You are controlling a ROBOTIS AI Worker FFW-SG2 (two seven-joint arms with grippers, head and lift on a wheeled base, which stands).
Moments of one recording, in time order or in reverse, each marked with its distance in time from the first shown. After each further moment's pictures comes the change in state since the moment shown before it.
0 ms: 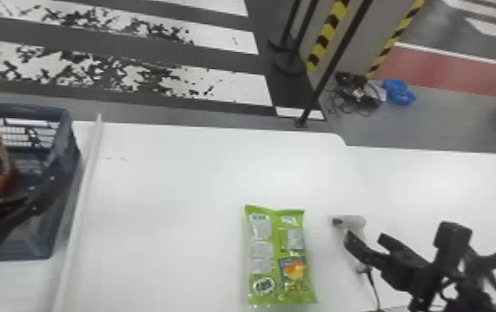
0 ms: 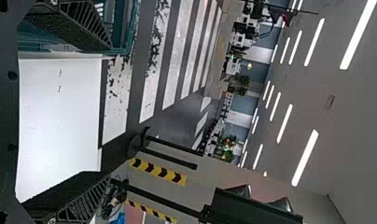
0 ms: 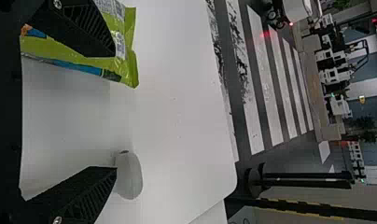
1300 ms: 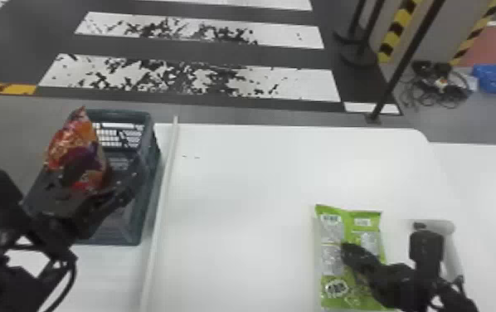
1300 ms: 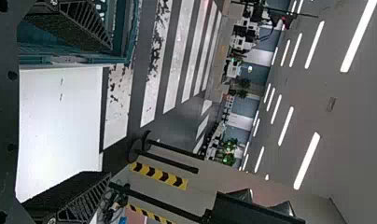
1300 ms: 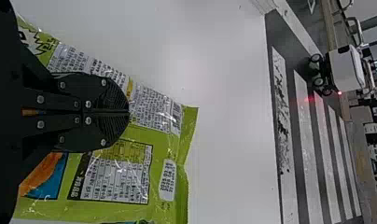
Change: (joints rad) left arm 0.000 0.015 0.023 0.008 0.011 0.000 0.000; right arm -0.055 0.035 0.369 0.182 0.210 -0.159 0.002
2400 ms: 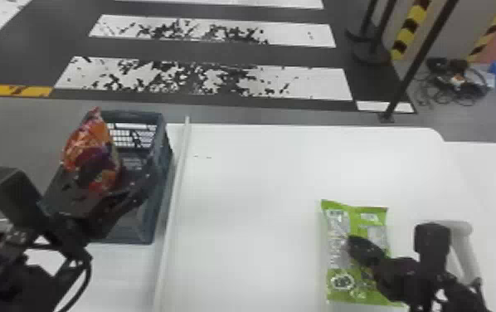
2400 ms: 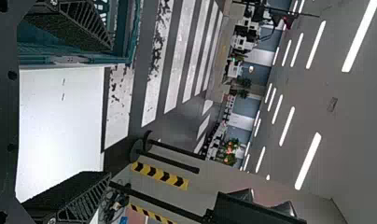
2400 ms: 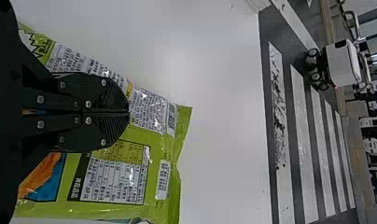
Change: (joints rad) left arm 0.006 0.003 0.000 -0.004 0.002 0.003 0.000; right arm -0.014 0.032 0.027 -0.043 0.014 0.043 -0.055
